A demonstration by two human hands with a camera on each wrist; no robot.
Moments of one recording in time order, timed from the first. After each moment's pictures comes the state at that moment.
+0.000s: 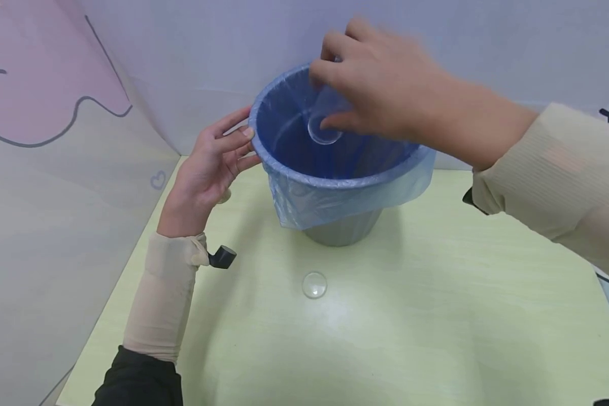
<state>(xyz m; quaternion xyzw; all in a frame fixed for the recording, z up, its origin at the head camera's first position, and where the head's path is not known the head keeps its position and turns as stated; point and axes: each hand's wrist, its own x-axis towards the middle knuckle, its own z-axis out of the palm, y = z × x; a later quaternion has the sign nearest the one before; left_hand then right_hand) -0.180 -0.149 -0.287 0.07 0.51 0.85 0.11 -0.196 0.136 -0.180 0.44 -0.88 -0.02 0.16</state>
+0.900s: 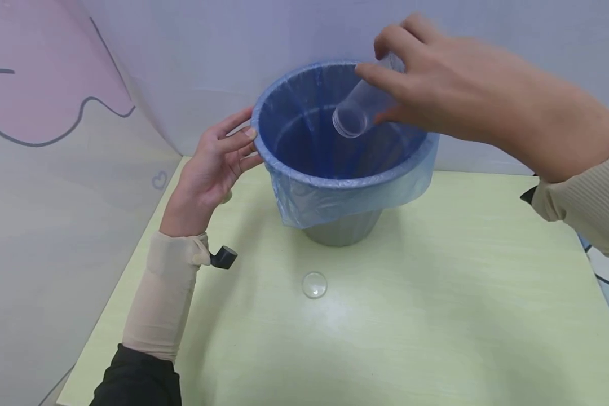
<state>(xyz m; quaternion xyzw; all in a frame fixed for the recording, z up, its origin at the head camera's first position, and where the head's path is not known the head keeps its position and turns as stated) -0.182 -0.147 -0.289 0.07 0.50 0.86 0.11 -0.195 0.195 -0.183 0.49 -0.84 -0.10 0.23</state>
